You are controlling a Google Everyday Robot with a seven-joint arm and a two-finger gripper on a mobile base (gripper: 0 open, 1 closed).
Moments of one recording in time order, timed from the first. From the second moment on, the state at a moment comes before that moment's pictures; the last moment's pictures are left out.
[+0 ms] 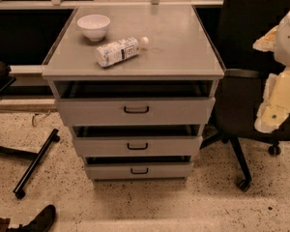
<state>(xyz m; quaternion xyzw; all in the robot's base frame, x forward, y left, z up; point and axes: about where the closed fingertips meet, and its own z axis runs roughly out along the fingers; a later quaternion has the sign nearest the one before) 0.438 -0.217 0.976 -0.60 0.78 -0.03 0.16</state>
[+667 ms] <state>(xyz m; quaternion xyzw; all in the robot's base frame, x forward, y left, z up) 0.447 -0.217 0.958 -0.60 0.78 -0.03 0.17</state>
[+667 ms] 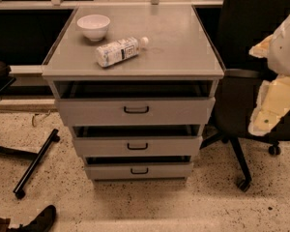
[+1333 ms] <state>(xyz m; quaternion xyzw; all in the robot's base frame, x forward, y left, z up) 0.481 -0.202 0.816 -0.59 0.78 0.07 0.20</state>
